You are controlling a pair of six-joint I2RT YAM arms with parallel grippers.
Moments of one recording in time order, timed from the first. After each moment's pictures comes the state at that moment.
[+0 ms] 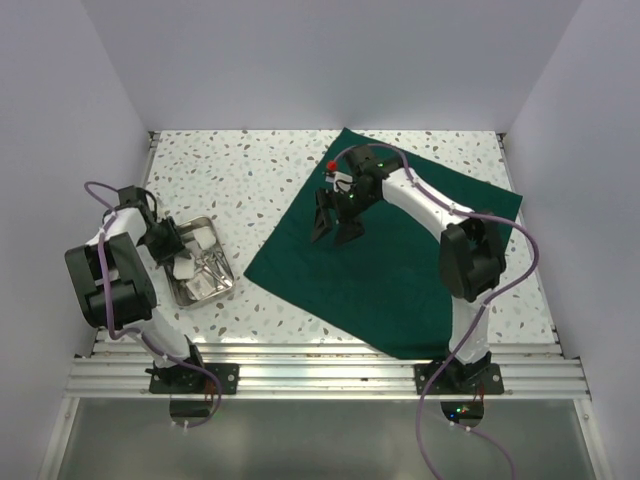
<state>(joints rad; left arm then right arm) 0.38 1.69 1.06 -0.67 0.20 -0.17 0.51 1.98 1.69 -0.93 -0.64 0.38</state>
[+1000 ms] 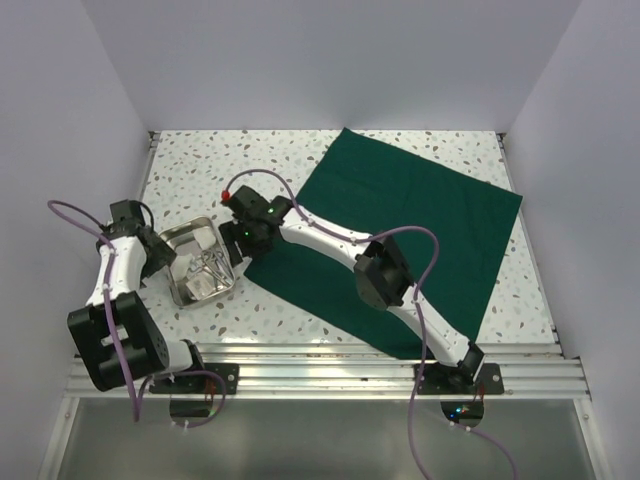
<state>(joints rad) 0.39 1.32 0.87 -0.72 -0.23 -0.45 0.98 2.51 2.36 -0.81 -0.14 0.47</state>
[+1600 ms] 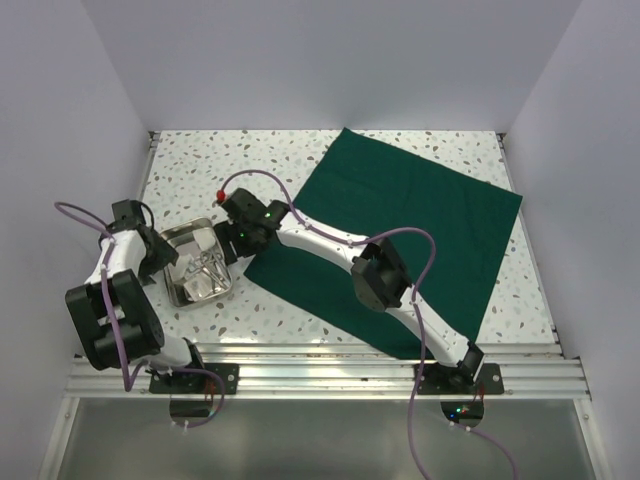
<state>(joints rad) 0.41 1.44 0.88 -0.65 -0.15 -0.45 1.00 2.54 2.35 -0.73 -0.10 0.47</state>
